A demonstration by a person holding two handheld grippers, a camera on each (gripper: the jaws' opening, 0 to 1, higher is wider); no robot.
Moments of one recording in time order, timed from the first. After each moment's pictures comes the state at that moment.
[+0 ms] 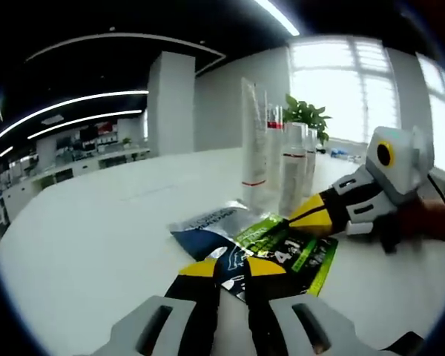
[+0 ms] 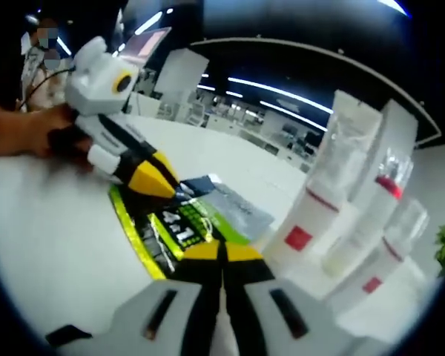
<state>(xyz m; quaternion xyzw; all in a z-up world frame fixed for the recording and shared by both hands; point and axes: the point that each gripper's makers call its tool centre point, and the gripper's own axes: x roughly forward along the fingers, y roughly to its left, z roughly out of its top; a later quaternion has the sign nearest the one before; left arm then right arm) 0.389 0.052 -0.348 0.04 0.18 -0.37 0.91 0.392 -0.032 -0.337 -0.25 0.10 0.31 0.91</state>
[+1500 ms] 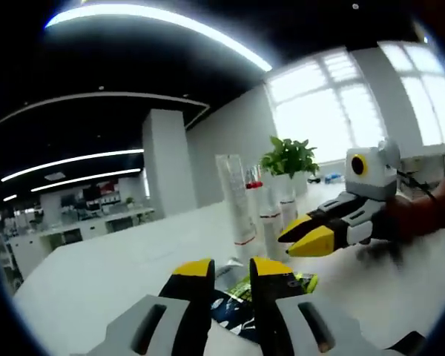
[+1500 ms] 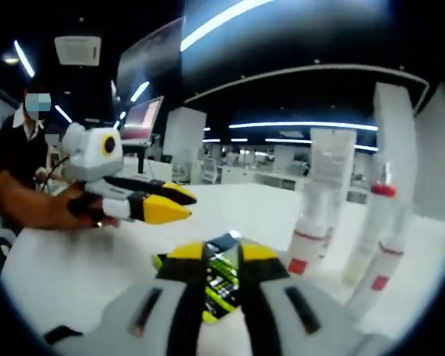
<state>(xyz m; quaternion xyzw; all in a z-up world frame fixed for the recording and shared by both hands) 0.360 0.049 -0.267 0.08 0.00 -0.38 0.92 0.360 -0.017 -0.277 -0.07 -0.01 0.39 0.92</state>
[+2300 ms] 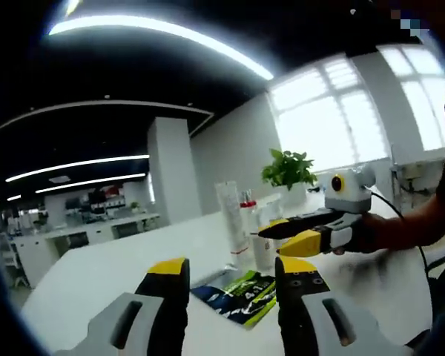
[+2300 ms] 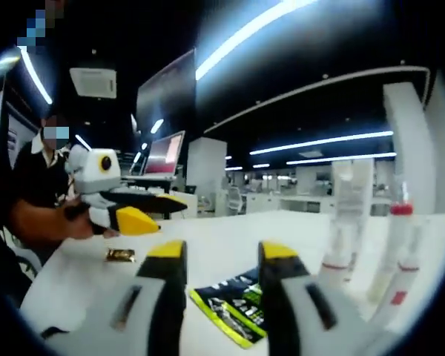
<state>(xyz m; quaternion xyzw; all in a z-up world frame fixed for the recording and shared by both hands) 0.306 0.088 -0.238 0.06 -0.01 -0.37 0.93 0.325 0.010 -0.239 -0.01 -0.07 0.48 0.88</state>
